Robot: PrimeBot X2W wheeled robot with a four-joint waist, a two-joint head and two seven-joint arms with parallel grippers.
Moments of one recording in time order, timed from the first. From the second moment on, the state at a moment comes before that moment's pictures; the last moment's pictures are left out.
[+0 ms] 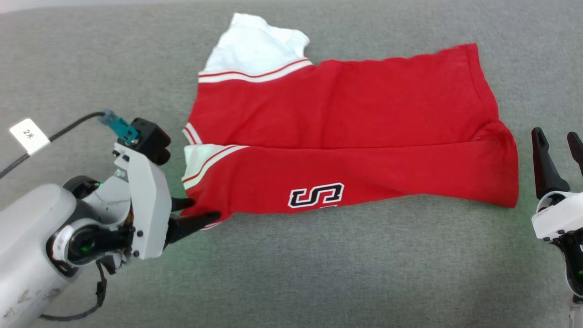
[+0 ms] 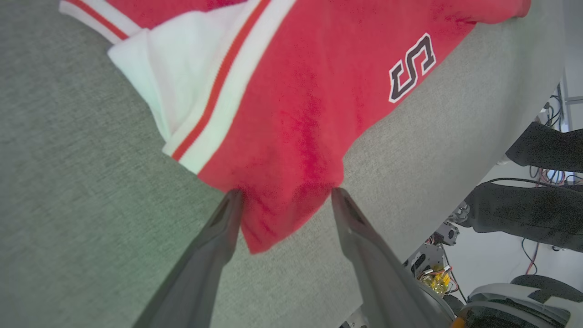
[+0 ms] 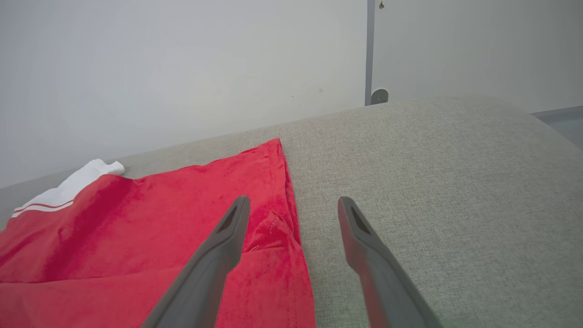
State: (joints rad) left arm -0.85 0.90 -0.94 0.02 -1.37 -0.04 0.70; right arm -0.31 -0.15 -0.19 0.03 0.39 0.13 0.19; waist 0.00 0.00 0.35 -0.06
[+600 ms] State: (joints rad) left arm -0.85 0.83 -0.92 0.23 -1.45 -0.12 0.68; right arm -0.34 -0.18 -0.17 0.00 0.39 0.13 0.24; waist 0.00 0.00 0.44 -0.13
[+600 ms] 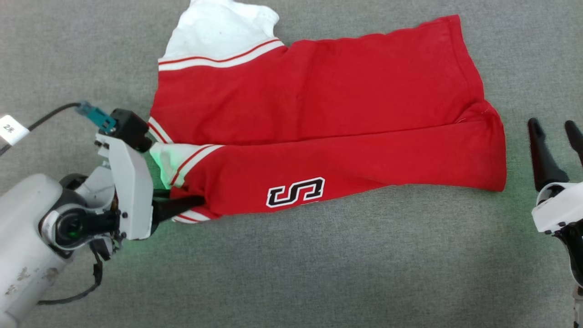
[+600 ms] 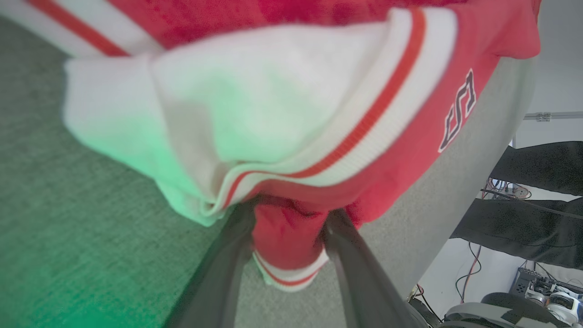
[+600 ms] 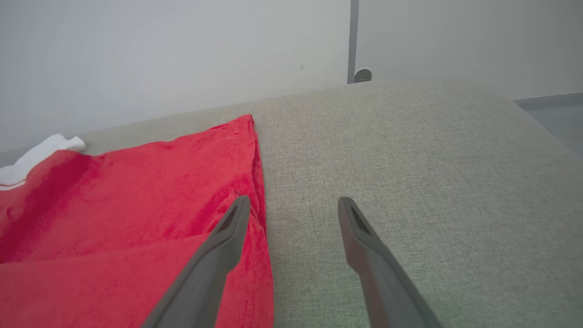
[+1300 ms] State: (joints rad) left arm -0.83 0.80 -0.94 0.16 -1.43 -0.13 0.58; right arm -0.36 -0.37 0.01 -0.06 0.44 0.13 0.90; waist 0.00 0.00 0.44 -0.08
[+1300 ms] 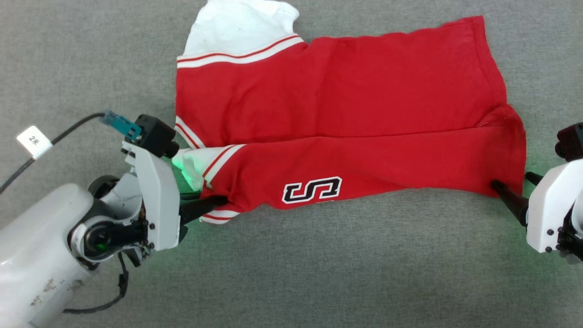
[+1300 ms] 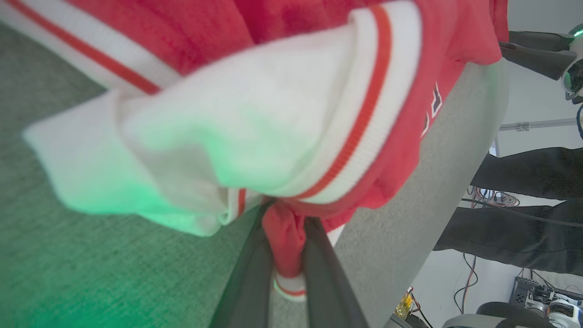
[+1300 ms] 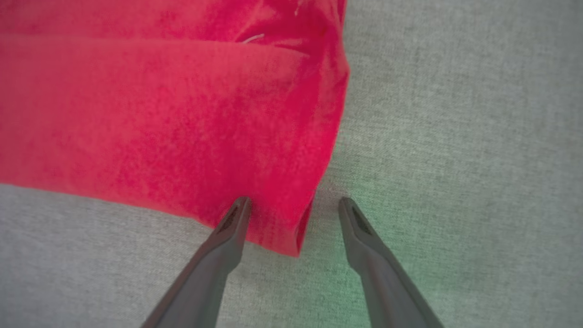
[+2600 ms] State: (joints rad) left arm -0.60 1.03 -1.00 -0.13 -1.33 -0.12 0.21; right arm -0.01 -0.30 -0.15 -0.33 0.44 0.13 0.92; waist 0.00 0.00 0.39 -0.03
